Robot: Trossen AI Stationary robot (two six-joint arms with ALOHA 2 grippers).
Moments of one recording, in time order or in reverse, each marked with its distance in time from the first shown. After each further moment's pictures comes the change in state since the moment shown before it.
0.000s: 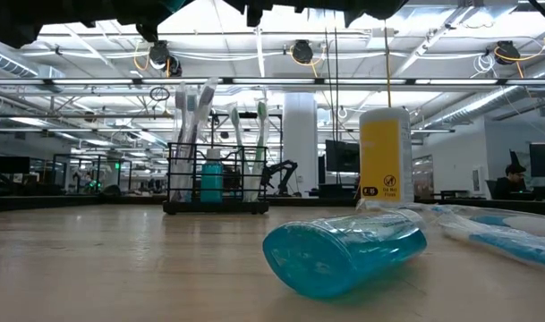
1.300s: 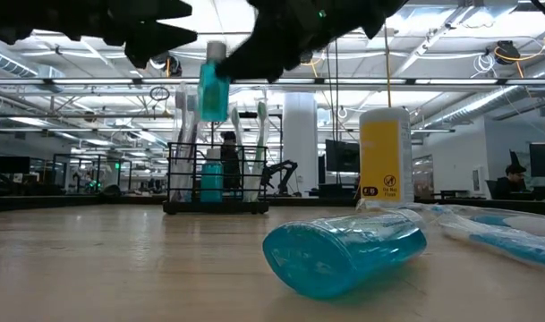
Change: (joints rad) left arm -0.063 -0.011 0.004 -0.234 -0.128 -0.224; right arm 0.009 -0.005 -0.006 -0.535 0.073 0.000
